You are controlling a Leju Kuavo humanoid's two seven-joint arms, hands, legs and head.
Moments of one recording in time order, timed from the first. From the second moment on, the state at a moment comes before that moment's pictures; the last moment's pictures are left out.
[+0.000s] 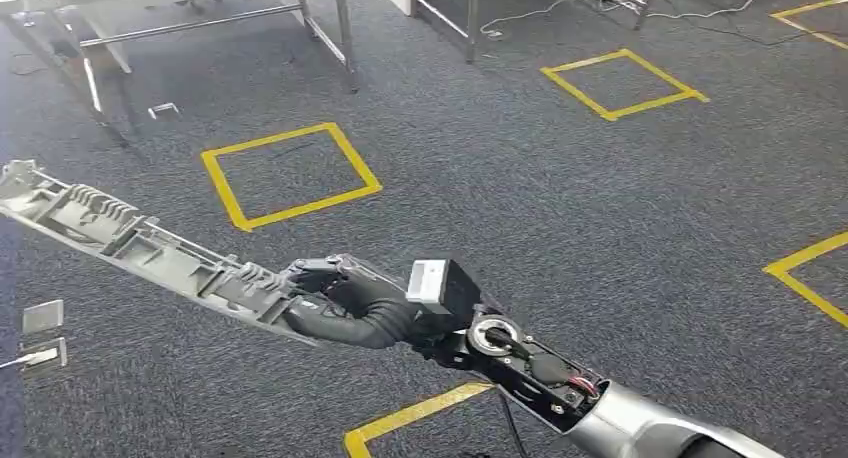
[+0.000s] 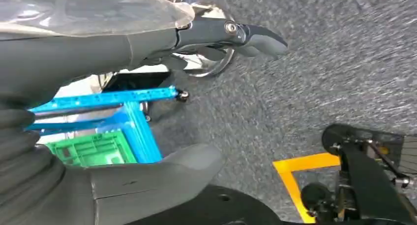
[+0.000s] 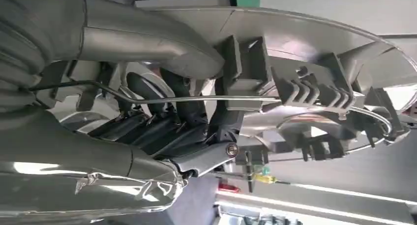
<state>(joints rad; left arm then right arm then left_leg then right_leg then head) -0.13 0.13 -1.24 -0.20 1.22 0.35 0.07 -0.54 0.17 0.90 -1.19 -0.39 0.35 -0.57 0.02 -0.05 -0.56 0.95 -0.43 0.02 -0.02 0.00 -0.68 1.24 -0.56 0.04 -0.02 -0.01</state>
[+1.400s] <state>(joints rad) -0.13 0.13 -1.24 -0.20 1.22 0.35 0.08 -0.56 0.15 0.93 -1.21 -0.37 0.33 -0.54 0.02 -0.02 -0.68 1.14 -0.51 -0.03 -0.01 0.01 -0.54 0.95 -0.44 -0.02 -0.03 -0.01</state>
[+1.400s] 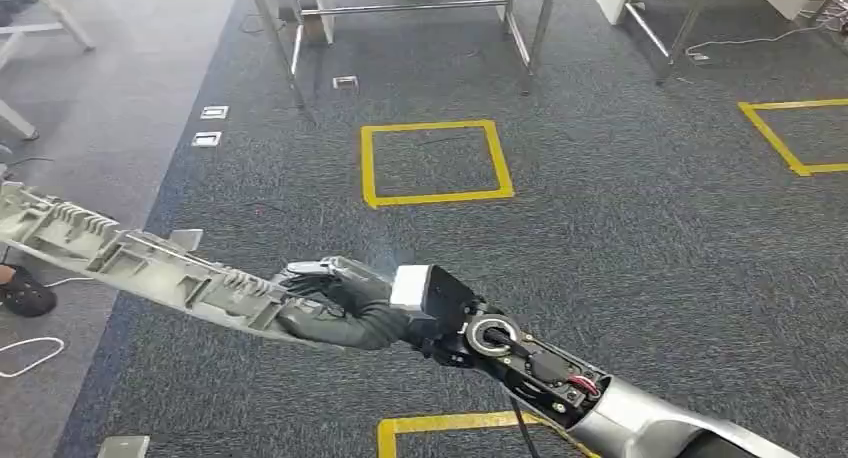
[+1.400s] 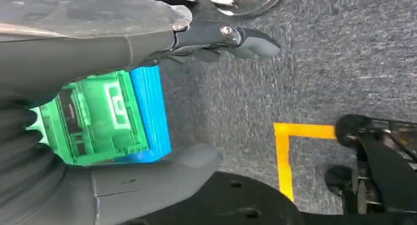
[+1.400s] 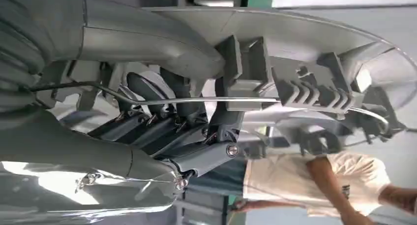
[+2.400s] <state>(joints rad) -0.13 0.13 -1.24 -0.20 1.23 0.35 0.10 -0.57 0.16 0.95 -1.21 -0.38 0.37 -0.56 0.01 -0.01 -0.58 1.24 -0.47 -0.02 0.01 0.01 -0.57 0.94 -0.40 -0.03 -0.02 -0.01</state>
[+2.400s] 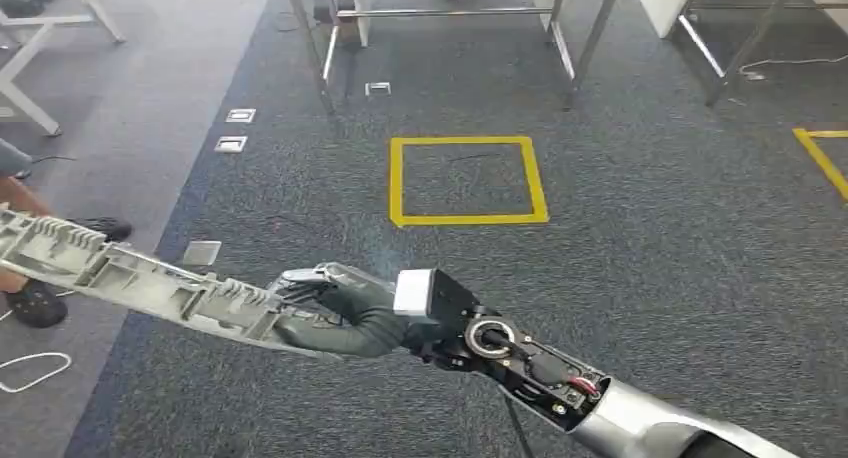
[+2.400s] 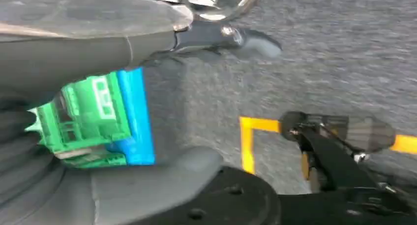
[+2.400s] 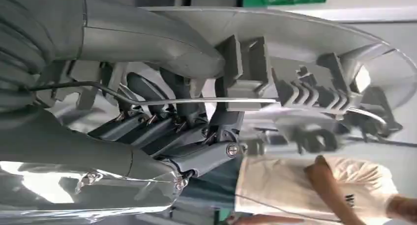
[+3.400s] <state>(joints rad) -0.13 0.14 -1.24 -0.20 1.24 0.35 0.10 -0.56 0.17 0.97 -1.19 -0.38 0.37 -0.56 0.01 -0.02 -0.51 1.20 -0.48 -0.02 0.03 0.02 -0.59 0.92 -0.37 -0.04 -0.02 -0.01</state>
